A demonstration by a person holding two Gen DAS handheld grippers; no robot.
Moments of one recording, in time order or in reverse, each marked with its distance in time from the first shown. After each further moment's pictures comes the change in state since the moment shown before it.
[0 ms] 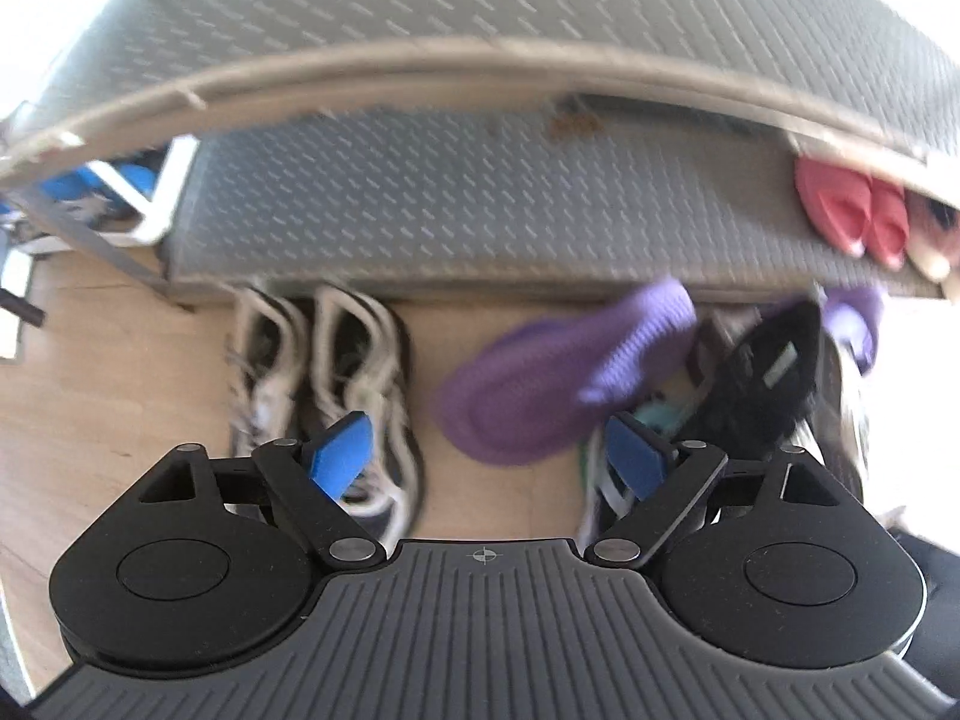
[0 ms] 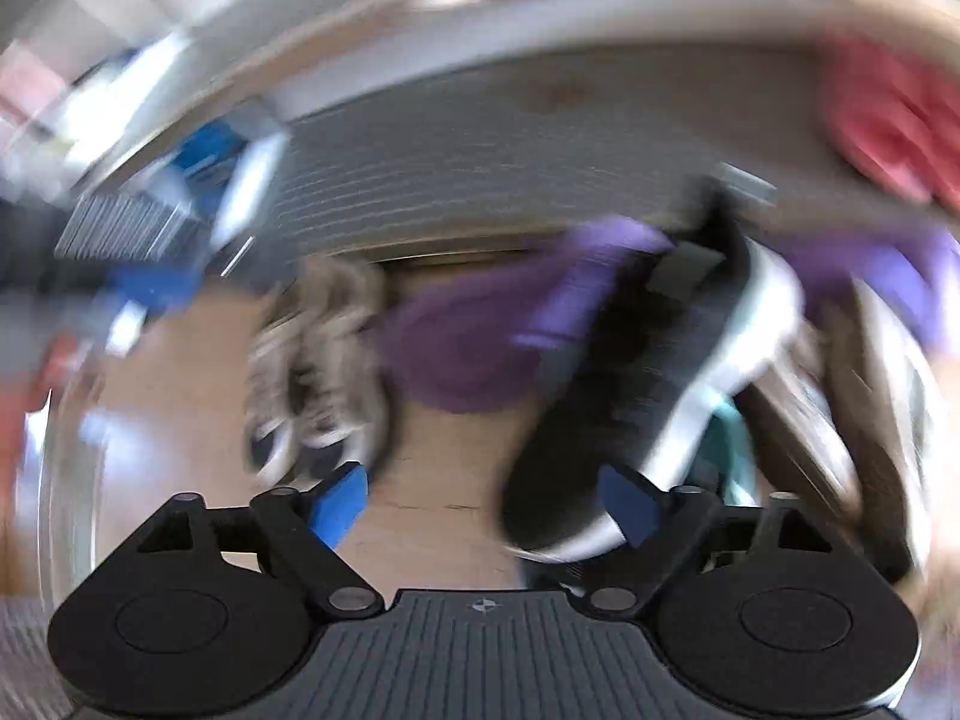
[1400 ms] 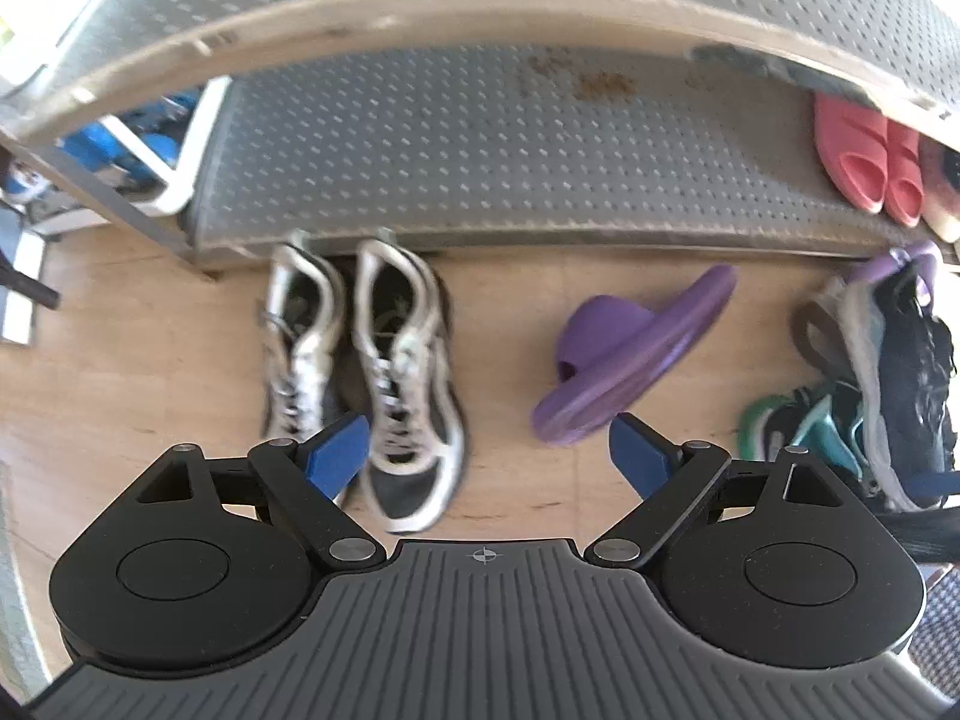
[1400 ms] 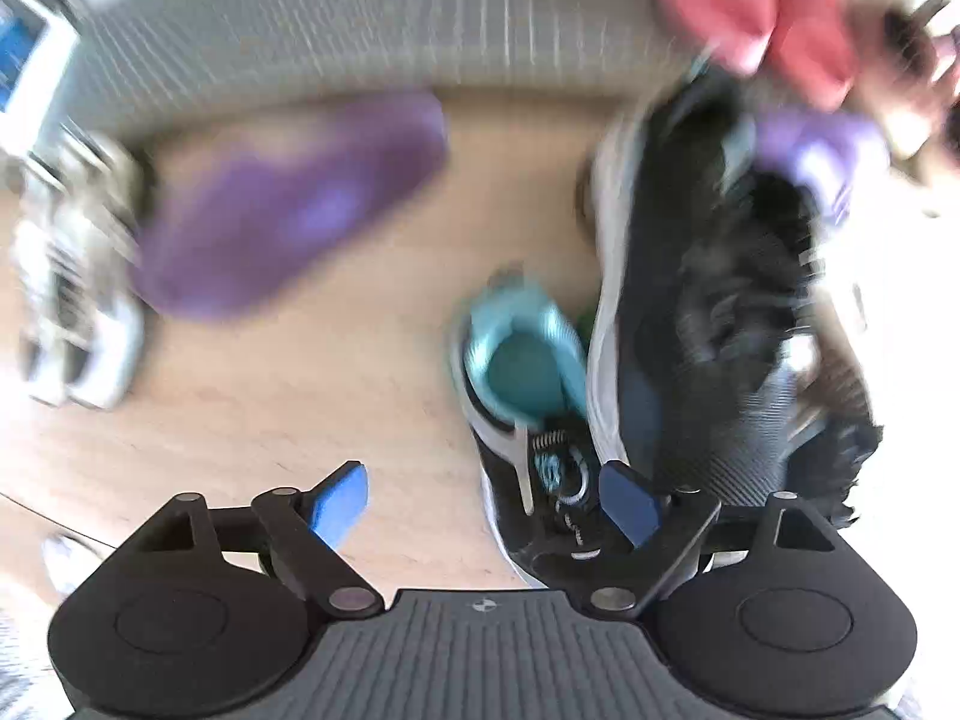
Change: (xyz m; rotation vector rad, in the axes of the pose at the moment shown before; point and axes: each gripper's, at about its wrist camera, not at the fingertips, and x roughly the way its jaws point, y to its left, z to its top) left arm 0.023 -0.010 -0.010 0.091 0.101 -0.028; right arm -0.042 -0.089 -0.006 0.185 0.176 -0.342
